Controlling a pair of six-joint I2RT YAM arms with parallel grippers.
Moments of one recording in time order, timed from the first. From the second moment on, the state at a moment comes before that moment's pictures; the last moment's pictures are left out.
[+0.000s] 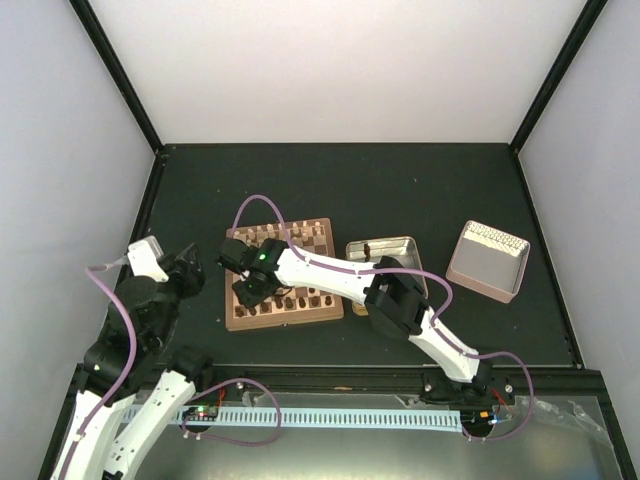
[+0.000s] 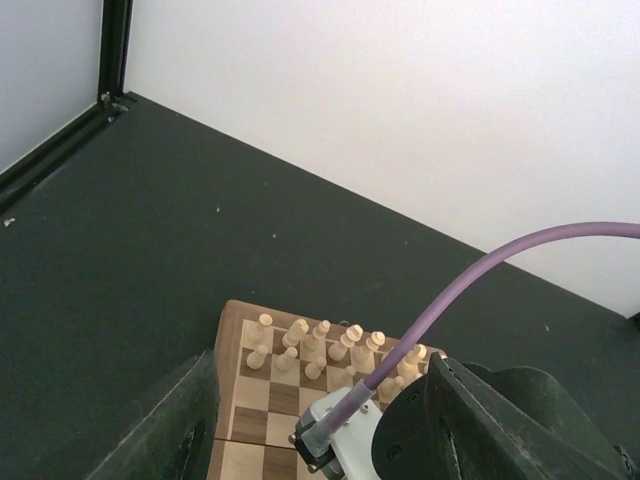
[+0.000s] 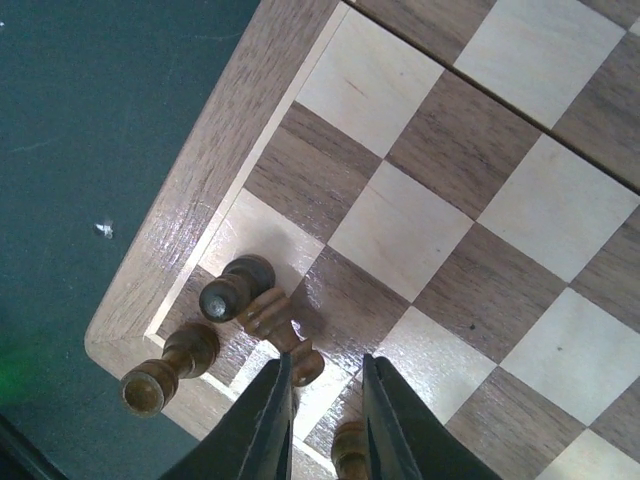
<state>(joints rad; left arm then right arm) -0.38 0.31 0.81 -0.77 -0.35 -0.59 1.18 2.35 2.09 -0.96 -0.01 0.48</state>
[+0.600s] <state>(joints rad) -0.38 0.56 0.72 -0.86 -0.17 -0.65 1.09 1.99 1.67 -0.72 -0.04 0.62</state>
